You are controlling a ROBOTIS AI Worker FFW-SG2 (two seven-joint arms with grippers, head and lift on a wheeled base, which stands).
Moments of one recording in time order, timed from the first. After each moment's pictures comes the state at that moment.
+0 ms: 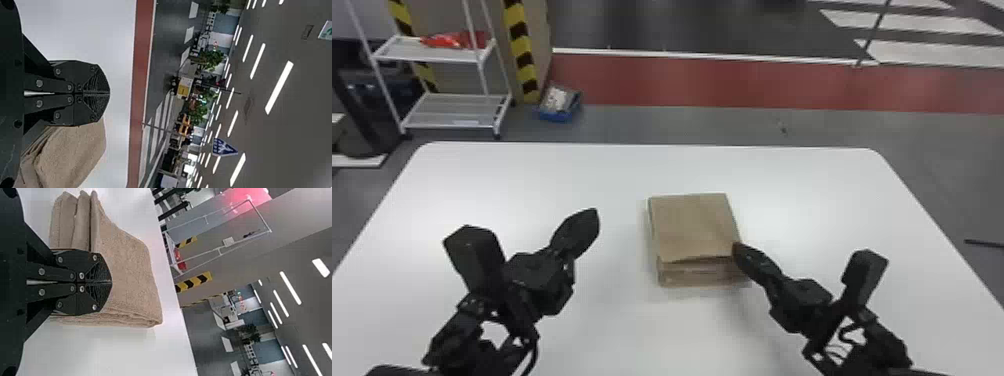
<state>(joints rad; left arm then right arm) 0.28 0.15 -0.16 -1.93 0.30 0.19 -0.19 0.27 -0.09 -0.11 -1.76 -0.35 0.29 0.52</state>
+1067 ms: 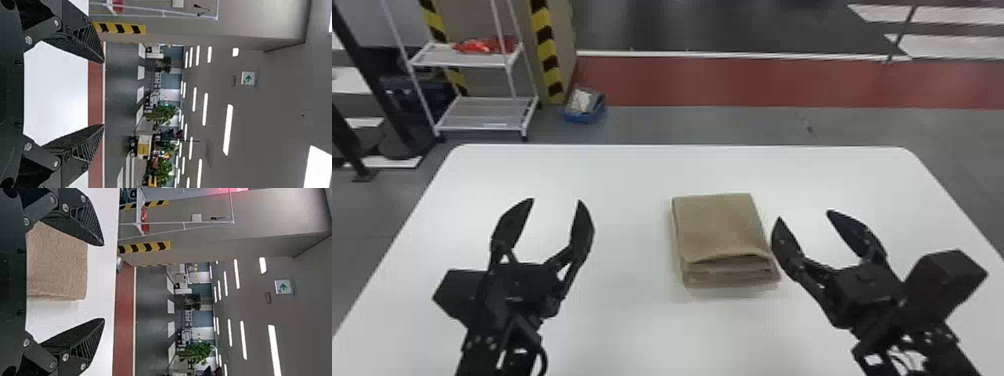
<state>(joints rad) 0.39 0.16 -0.17 -1.89 0.09 -0.22 0.14 0.48 -0.09 -0.03 -2.14 -0.14 0.13 0.19</state>
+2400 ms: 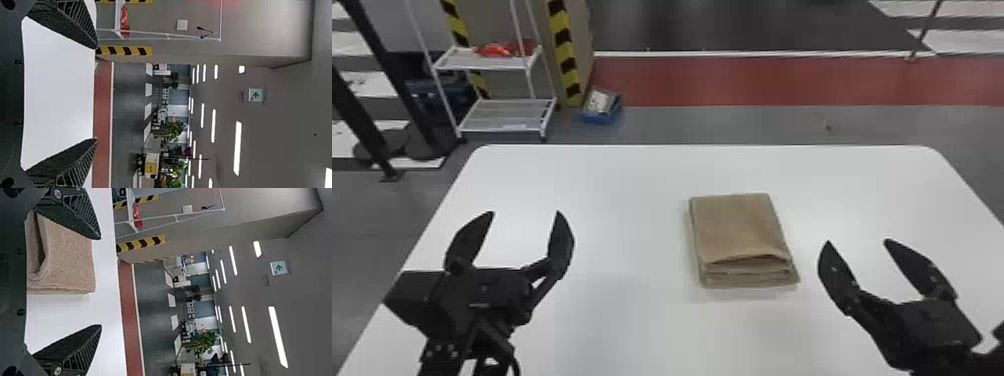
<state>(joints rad) 0.51 0.15 -0.04 -2.08 0.12 -0.08 0.11 0.62 -0.03 -0.11 -2.22 -0.23 0.11 0.25</state>
